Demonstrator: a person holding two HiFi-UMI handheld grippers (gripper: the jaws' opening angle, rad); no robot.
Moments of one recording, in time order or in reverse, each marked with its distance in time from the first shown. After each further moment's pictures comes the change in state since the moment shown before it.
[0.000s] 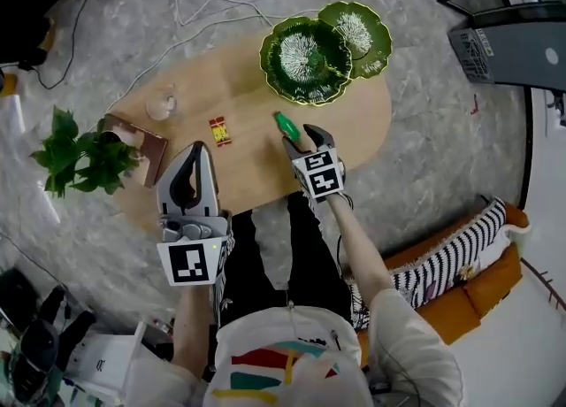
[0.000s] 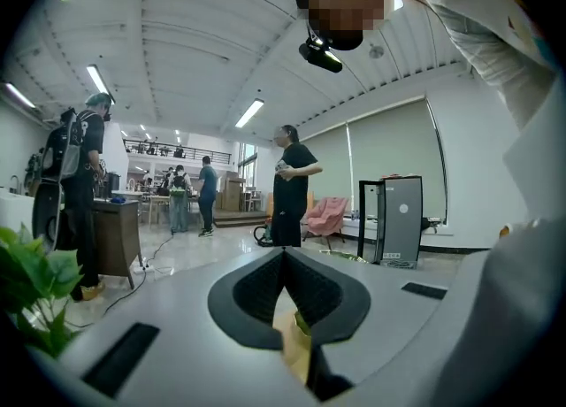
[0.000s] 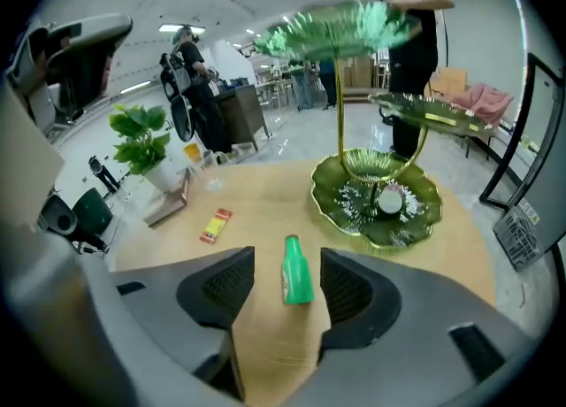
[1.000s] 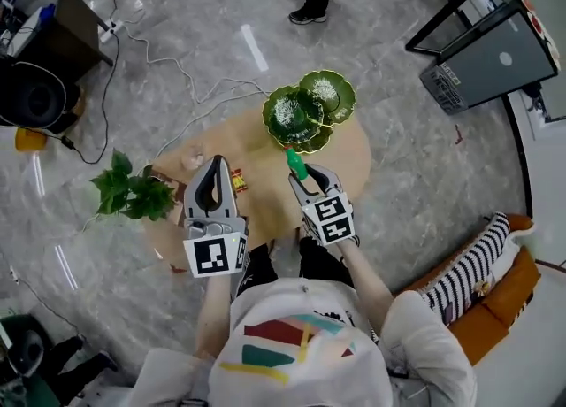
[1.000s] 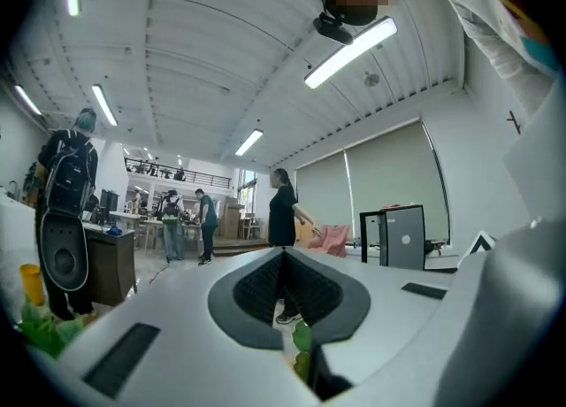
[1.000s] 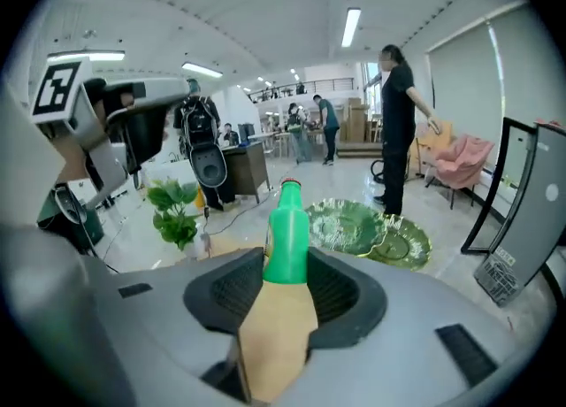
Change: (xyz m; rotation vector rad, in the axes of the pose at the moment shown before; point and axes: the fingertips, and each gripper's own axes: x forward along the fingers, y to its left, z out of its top) left arm -0.018 -0.008 0.134 0.020 -0.163 -0.002; right arm -0.187 0.056 0.140 -0.052 -0.310 -0.057
